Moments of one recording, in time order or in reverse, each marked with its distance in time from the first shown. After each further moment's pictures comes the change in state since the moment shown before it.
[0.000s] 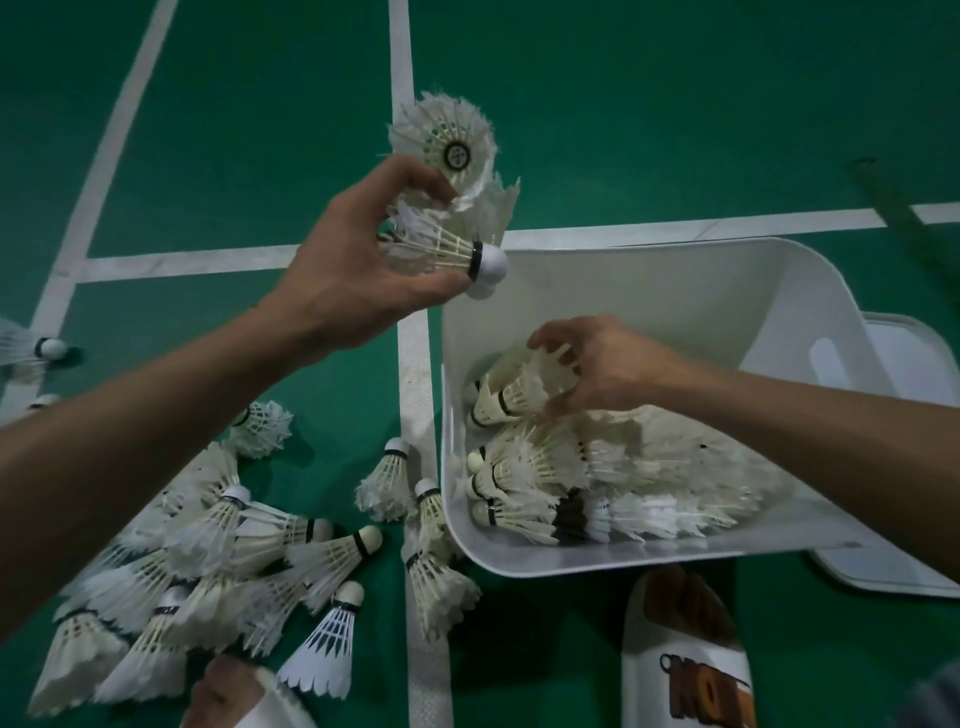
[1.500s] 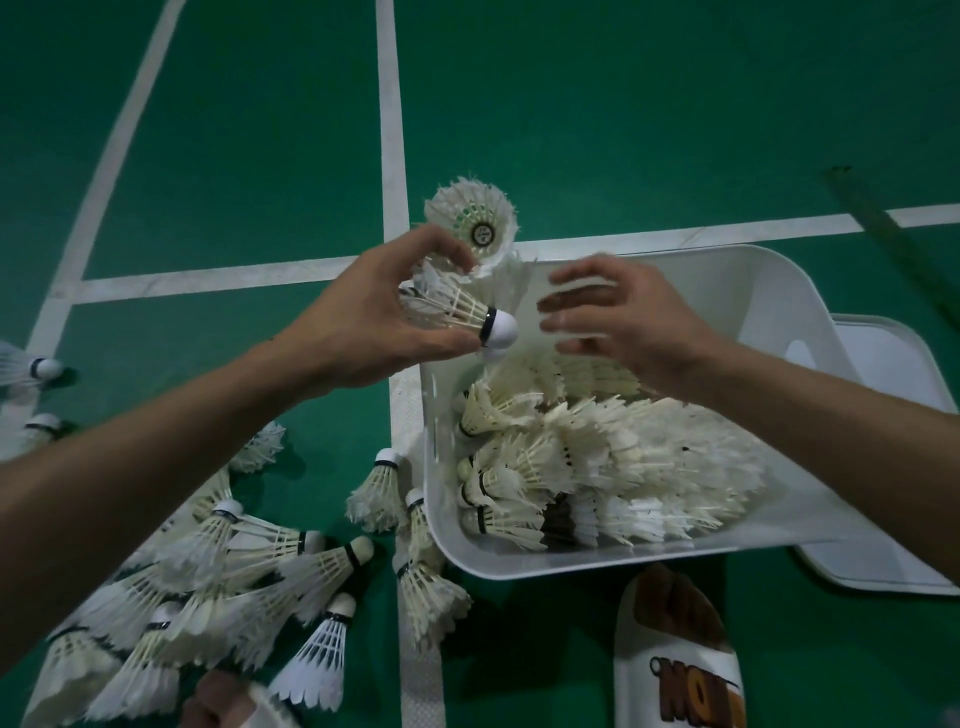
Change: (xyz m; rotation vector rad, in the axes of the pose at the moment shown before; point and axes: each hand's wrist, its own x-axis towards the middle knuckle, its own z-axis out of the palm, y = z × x) left_hand -0.009 0.009 0.015 -0.013 -0.229 -0.101; right_hand -0.029 0.001 -0.034 1.028 0.193 -0.026
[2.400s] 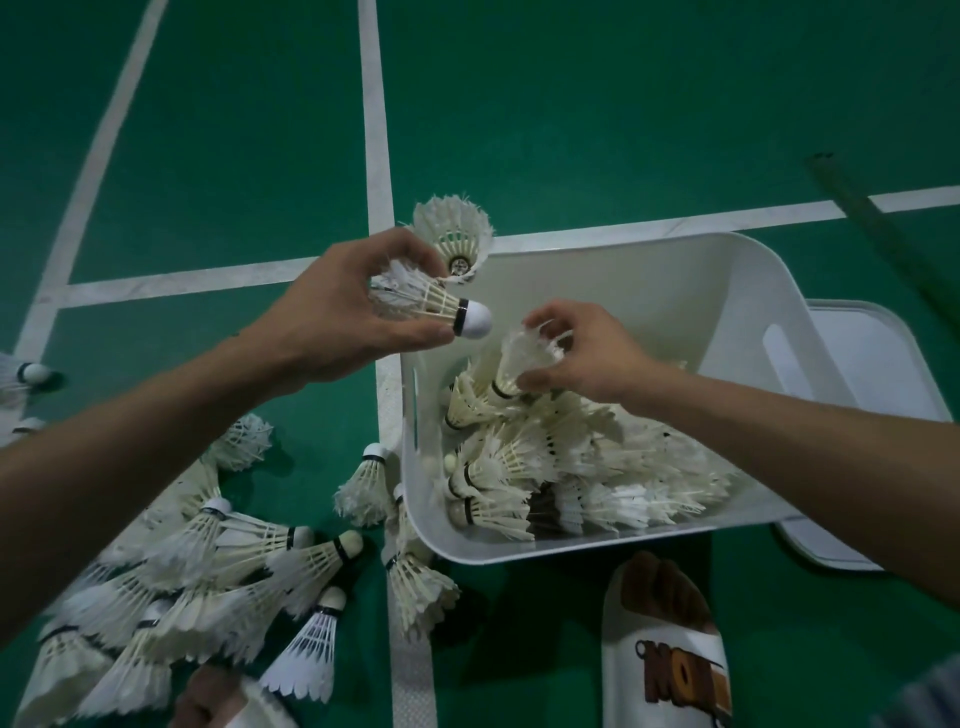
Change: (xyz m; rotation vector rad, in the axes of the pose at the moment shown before) left_hand -0.003 0.002 -0.001 0.098 0.045 -0.084; right_hand 0.009 0.045 0.009 -0.526 0.096 0.006
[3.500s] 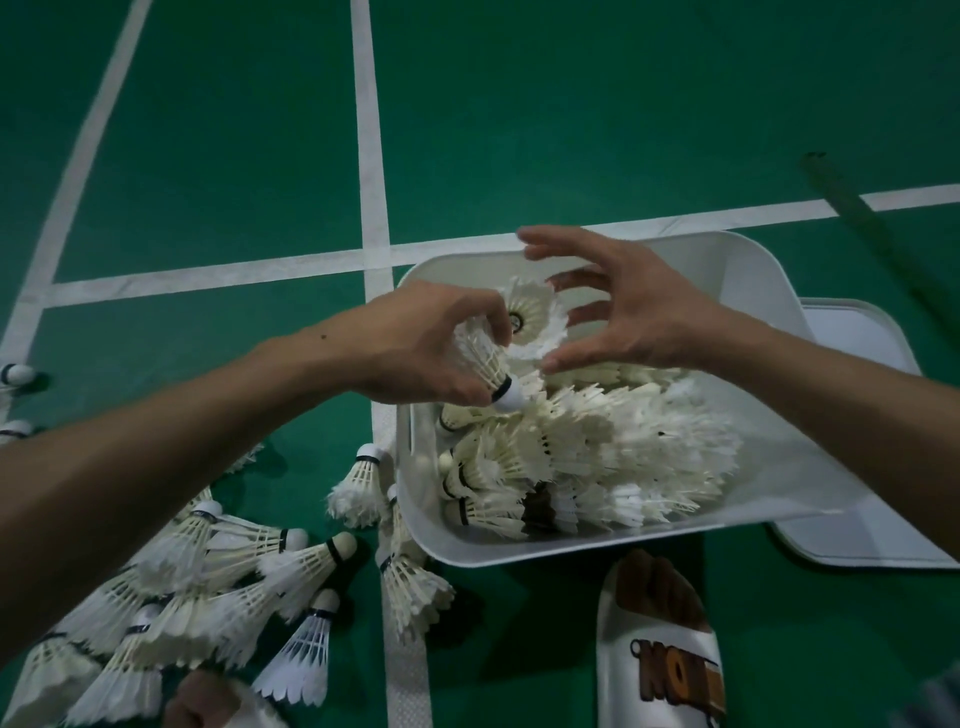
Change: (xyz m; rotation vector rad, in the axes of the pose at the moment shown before) left_hand 0.014 0.019 0.029 0.418 -0.398 0.143; right_hand -0.022 -0.038 -0.055 -0.024 -0.162 -0.301
